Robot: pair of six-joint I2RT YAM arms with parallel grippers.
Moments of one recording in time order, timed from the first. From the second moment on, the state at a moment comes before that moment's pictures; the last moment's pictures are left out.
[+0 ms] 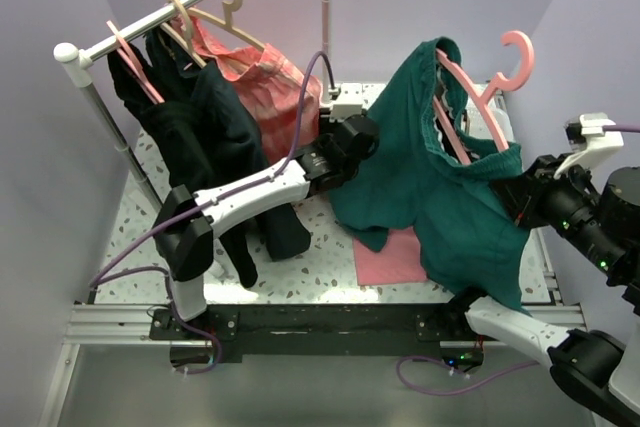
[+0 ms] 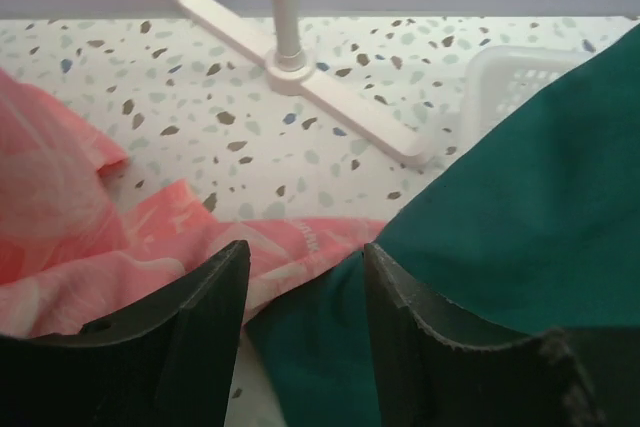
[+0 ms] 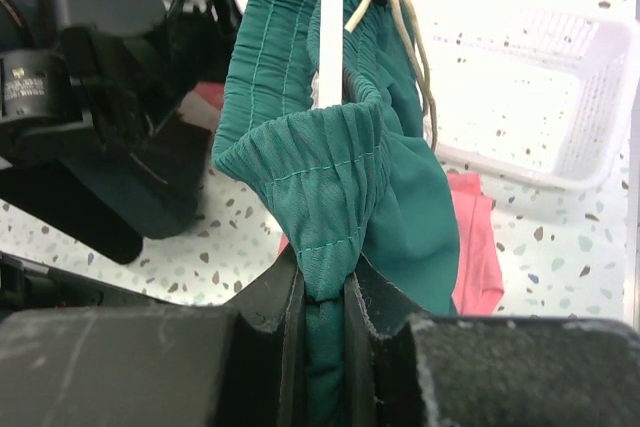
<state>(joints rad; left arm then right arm) -0.95 1.84 1.61 -0.23 -0.87 -0.41 0.59 0.94 2.04 -1.47 0.27 0.31</state>
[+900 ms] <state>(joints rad) -0.94 1.47 1.28 -0.24 -0.80 -0.42 0.59 1.25 2.10 -1.26 0.06 0.25</state>
